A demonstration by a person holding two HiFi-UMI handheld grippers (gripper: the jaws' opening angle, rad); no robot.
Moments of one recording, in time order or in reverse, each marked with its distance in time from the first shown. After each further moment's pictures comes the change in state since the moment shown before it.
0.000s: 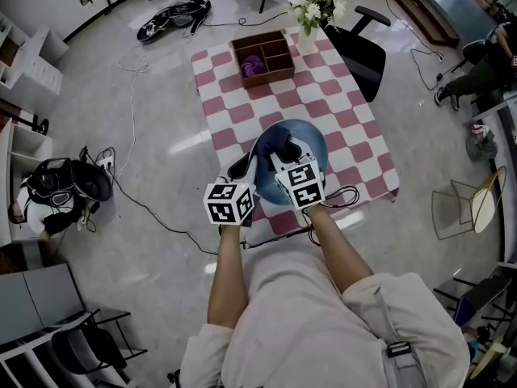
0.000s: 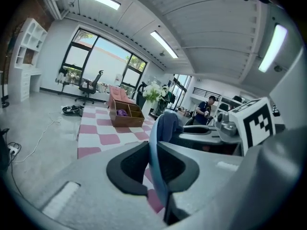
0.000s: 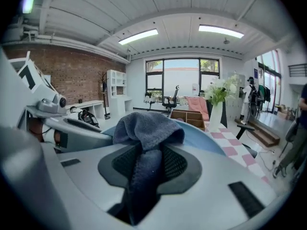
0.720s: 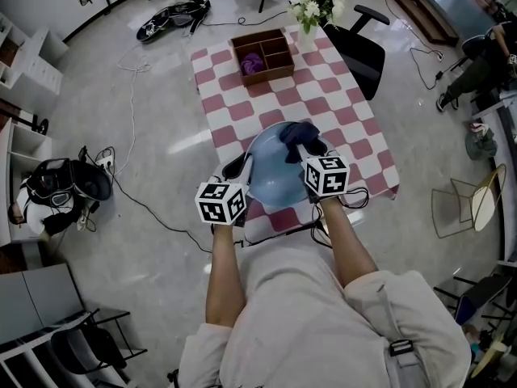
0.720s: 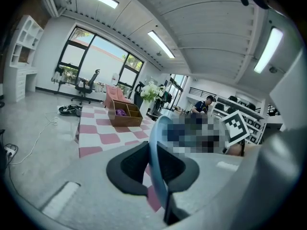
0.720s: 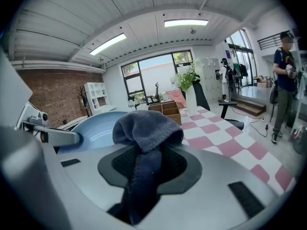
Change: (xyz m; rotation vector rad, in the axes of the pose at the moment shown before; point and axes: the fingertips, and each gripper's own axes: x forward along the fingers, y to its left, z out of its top) left arm -0.013 0.005 -0.003 0.018 0.006 -0.046; right arm -0.021 -0.072 -0.041 0.300 -0.007 -0.118
